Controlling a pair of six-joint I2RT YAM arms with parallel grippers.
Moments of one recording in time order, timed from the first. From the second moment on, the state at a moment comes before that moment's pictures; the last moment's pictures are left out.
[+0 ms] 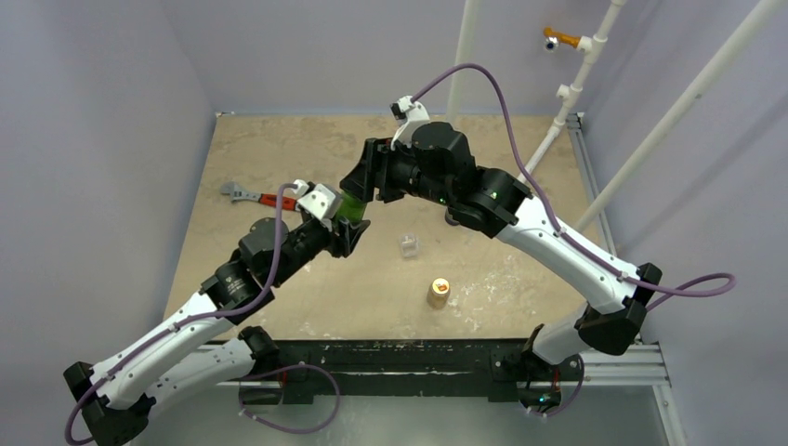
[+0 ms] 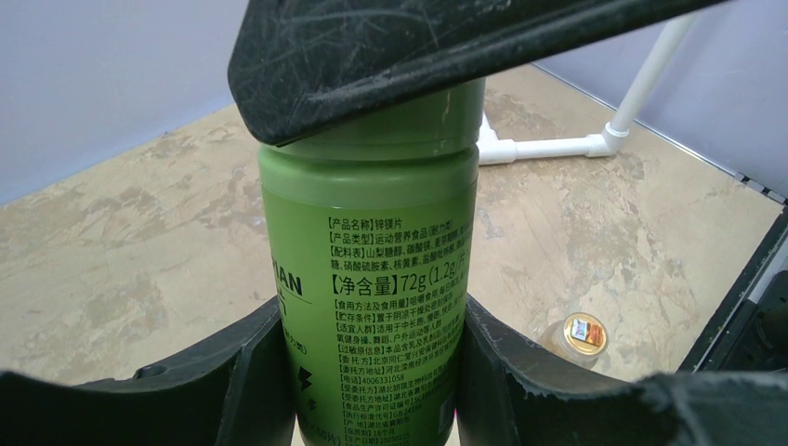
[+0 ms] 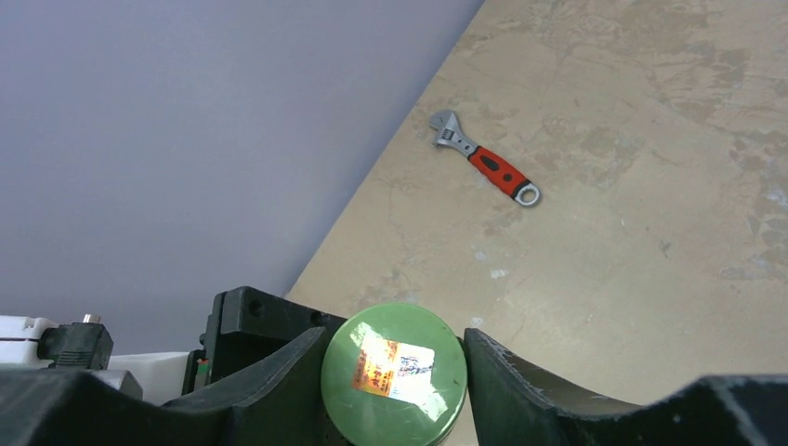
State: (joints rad) left arm -0.83 0.74 0.79 -0.11 -0.11 -0.04; right arm 0.94 1.49 1.72 -0.53 0.02 0.60
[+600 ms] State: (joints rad) left arm -0.81 0.73 0.78 -0.09 0.05 -0.12; right arm 0.88 1.42 1.64 -0.45 -0.17 0.52
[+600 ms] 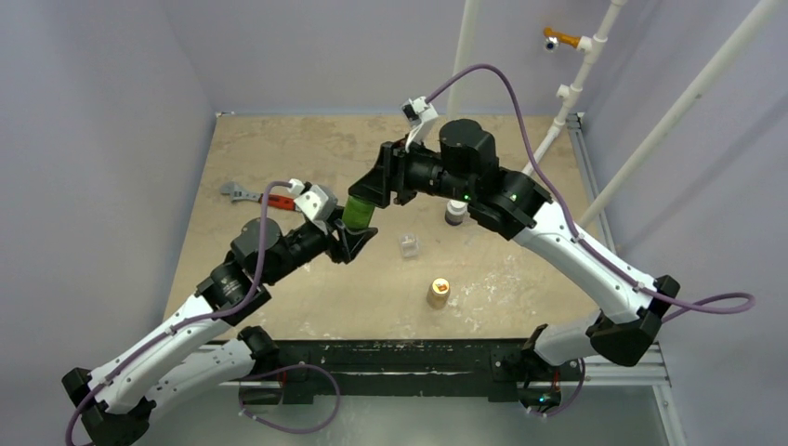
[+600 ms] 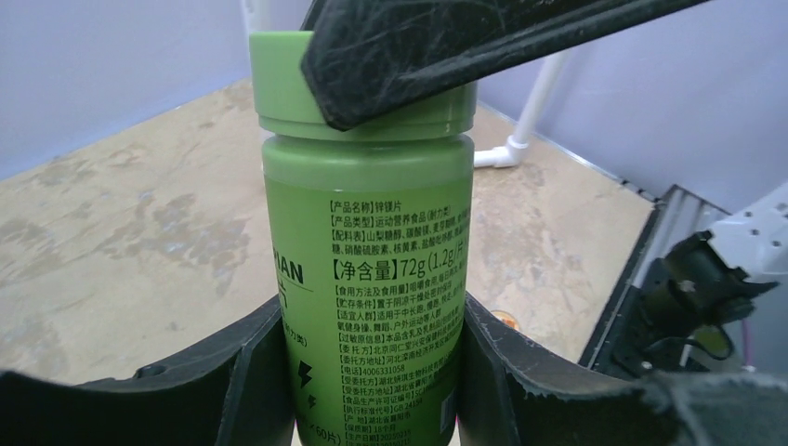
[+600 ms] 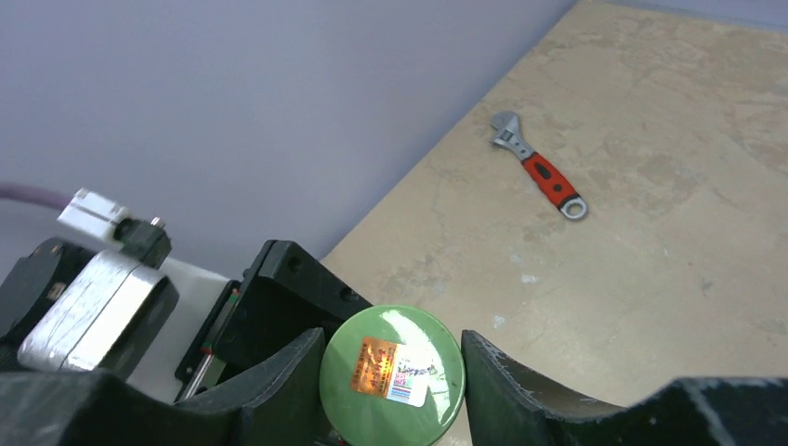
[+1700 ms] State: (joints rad) left arm -0.79 0.68 0.84 0.19 0.68 -0.44; right arm 0.79 1.37 1.56 0.21 -1.12 0.59
